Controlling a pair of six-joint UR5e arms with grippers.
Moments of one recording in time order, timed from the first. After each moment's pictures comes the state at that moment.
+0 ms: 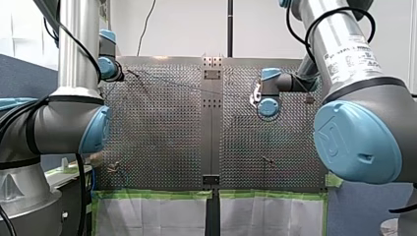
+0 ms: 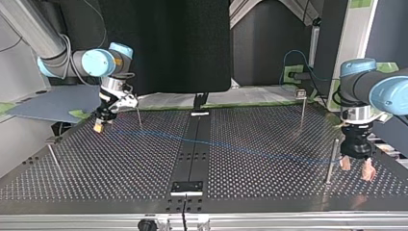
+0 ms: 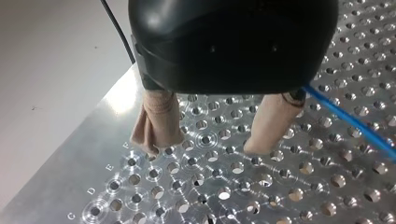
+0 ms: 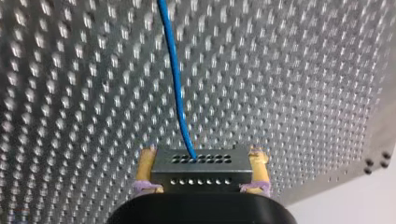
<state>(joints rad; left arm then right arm) 0.28 -1.67 -1.69 -2.86 -1.46 -2.11 1.99 -1.05 1.59 -0.67 1.96 1.91</state>
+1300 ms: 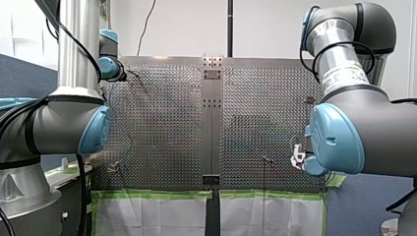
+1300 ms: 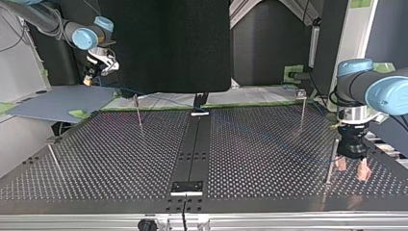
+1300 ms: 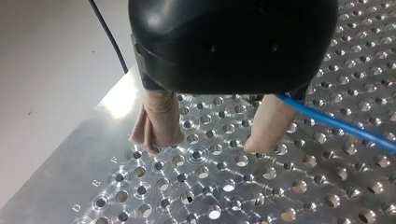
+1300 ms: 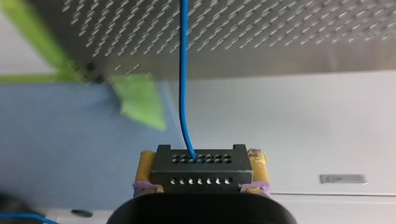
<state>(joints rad) 0.26 -1.67 -1.69 -2.86 -1.47 -2.11 1.66 -0.77 1.91 -1.00 1.78 1.69</state>
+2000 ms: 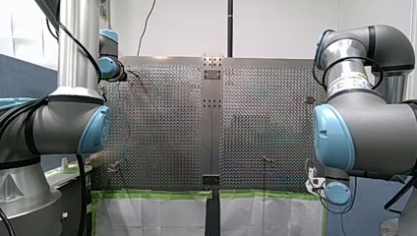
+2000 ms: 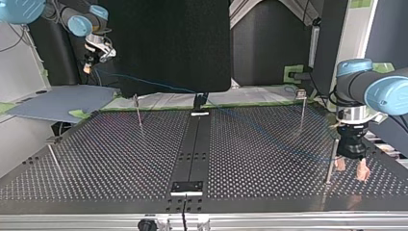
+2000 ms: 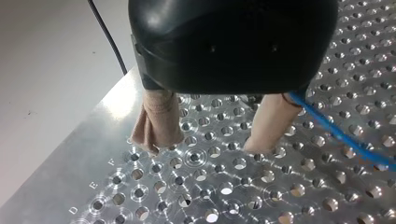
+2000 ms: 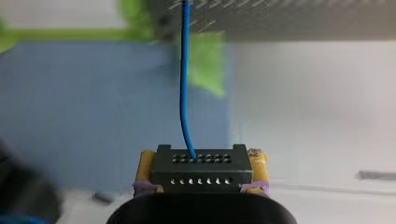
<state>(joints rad) 0.25 -1.67 -1.69 -2.86 -1.46 -2.11 1.52 -0.64 1.99 -1.19 1.60 1.62</state>
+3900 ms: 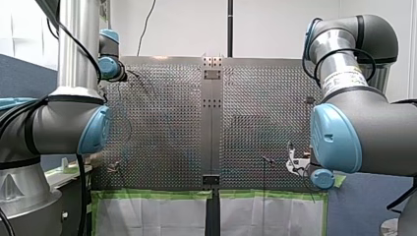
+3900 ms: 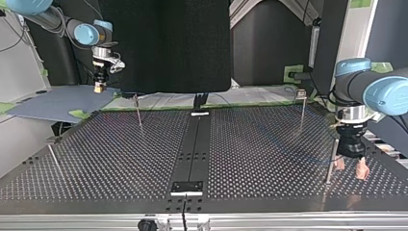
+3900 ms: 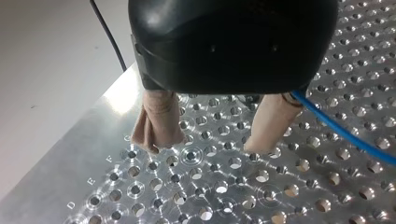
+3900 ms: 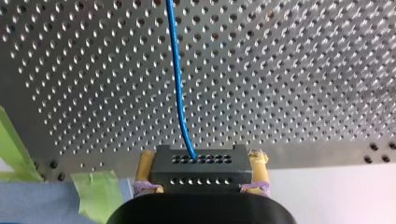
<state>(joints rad) 0.25 -1.67 -1.69 -2.87 -1.48 -2.14 1.63 -0.71 1.92 -1.25 1.48 1.63</state>
